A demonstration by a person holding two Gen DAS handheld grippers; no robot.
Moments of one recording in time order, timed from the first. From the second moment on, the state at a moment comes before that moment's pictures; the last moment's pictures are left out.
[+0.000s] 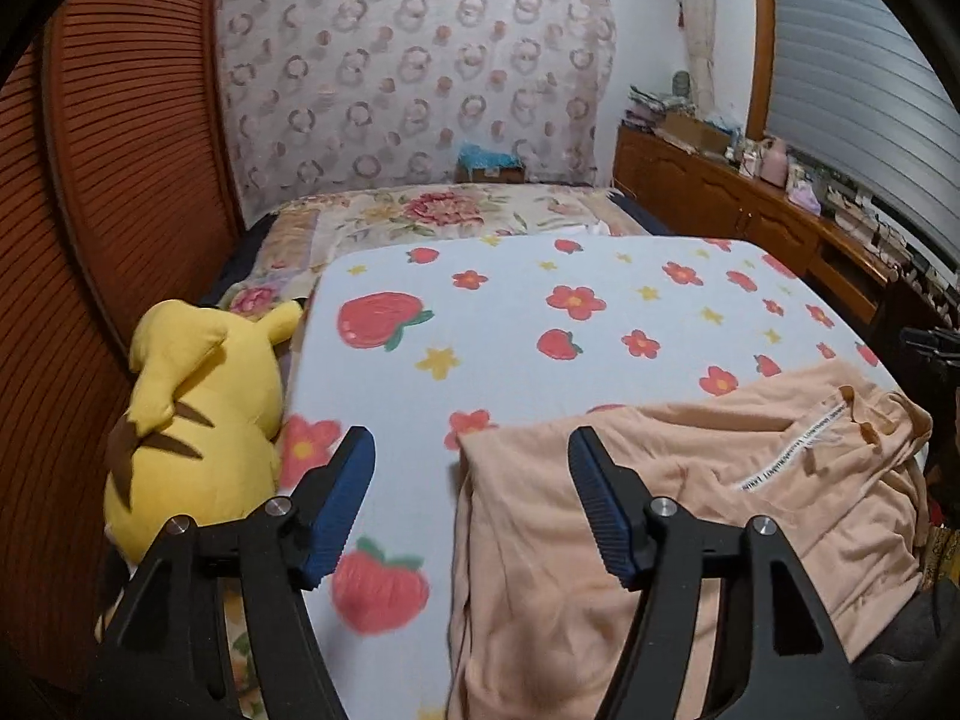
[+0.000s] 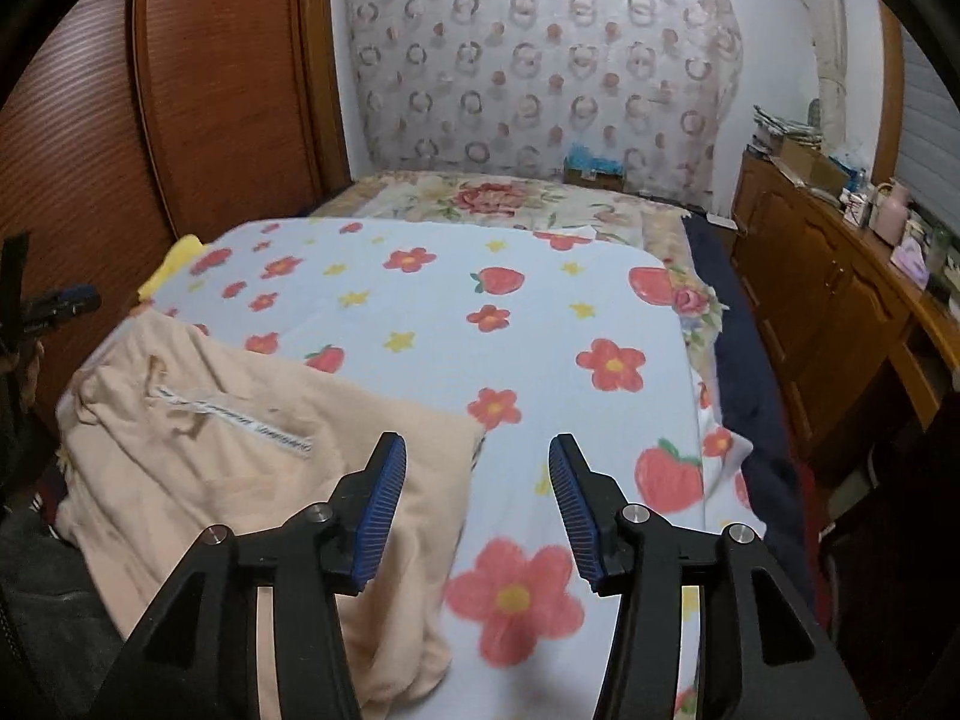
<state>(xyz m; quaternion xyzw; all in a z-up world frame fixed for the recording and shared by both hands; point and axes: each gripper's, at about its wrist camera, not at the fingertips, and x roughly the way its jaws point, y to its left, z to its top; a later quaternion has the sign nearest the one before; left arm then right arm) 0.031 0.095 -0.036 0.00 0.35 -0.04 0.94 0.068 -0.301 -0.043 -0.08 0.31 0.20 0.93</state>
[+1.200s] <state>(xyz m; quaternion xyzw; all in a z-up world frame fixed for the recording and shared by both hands) 0.079 0.076 -0.089 0.03 0.44 -0.11 0.89 0.137 -0.250 -0.098 -0.12 0.41 0.27 0.87</state>
